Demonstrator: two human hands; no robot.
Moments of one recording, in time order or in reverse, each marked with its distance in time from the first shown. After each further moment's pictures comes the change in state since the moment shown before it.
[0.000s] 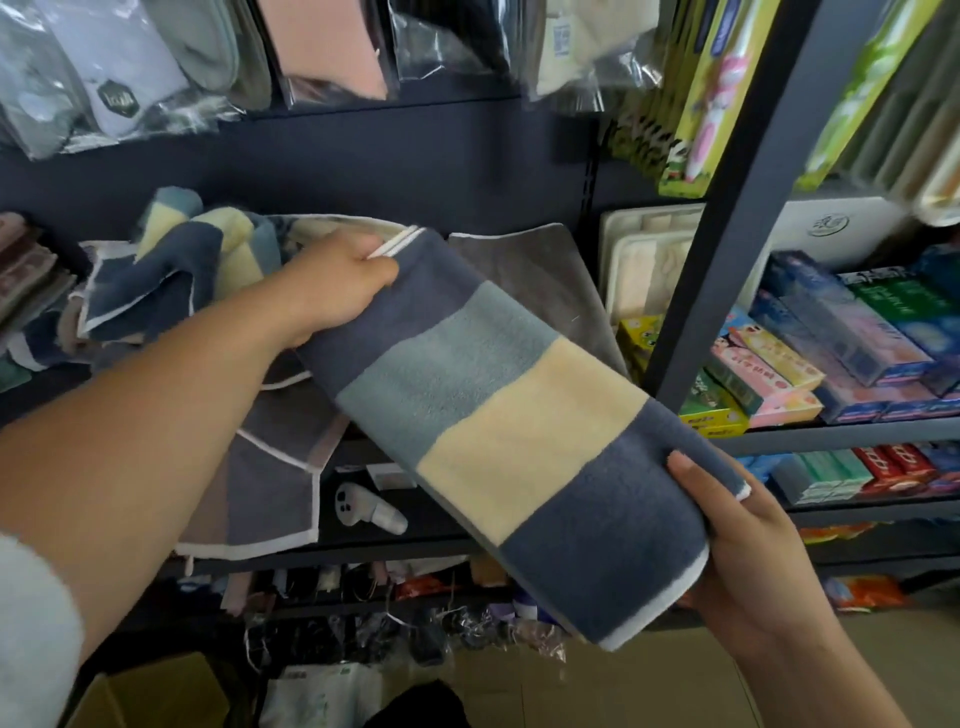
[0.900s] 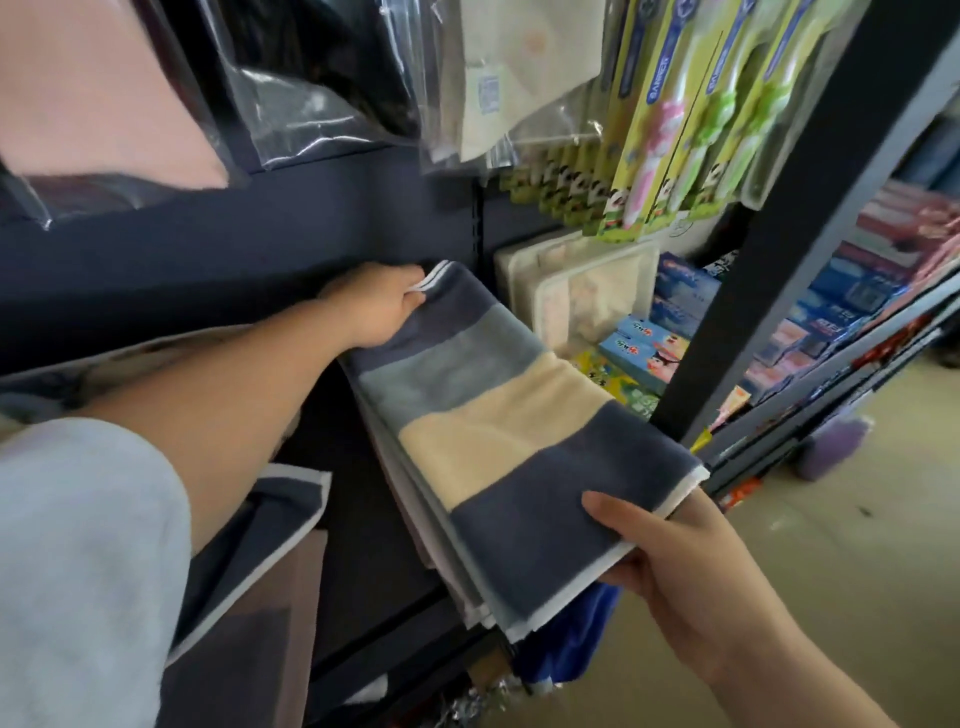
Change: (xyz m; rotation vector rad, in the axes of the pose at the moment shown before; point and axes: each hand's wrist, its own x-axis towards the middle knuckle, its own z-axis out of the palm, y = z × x) left_hand 0.221 0.014 0.107 0.419 -0.230 0.623; right_hand 0.053 -0.003 0.108 0.122 0.355 -0.014
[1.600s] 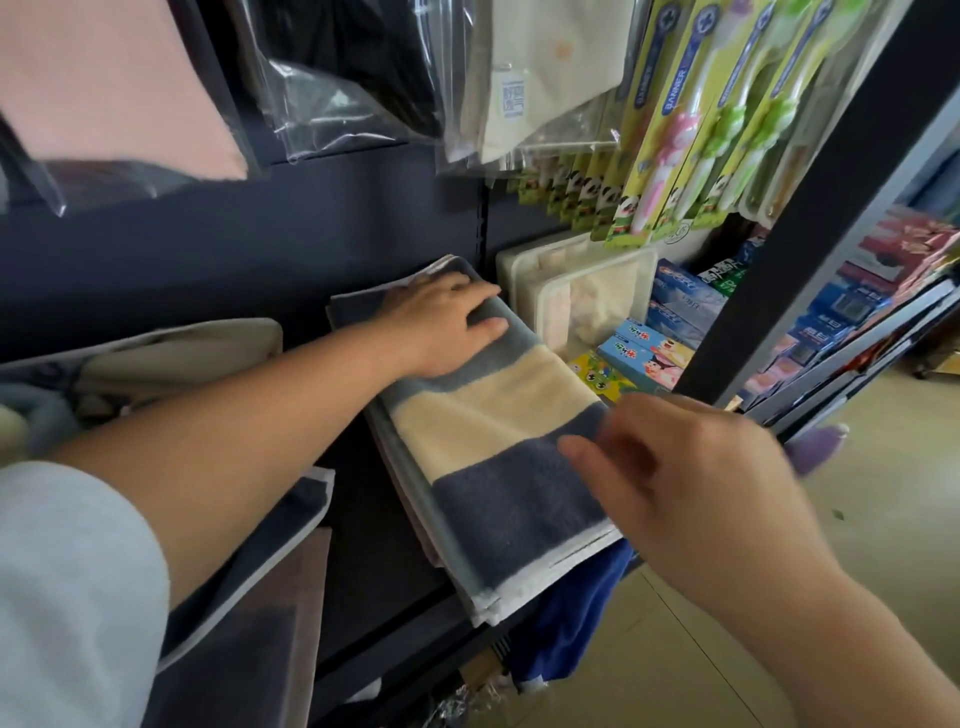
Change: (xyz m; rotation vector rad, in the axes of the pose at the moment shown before) left_hand -0.023 0.057 0.003 -0.005 -0.119 0.077; right_hand -0.002 -0.039 0.016 -1.554 0.149 -0.942
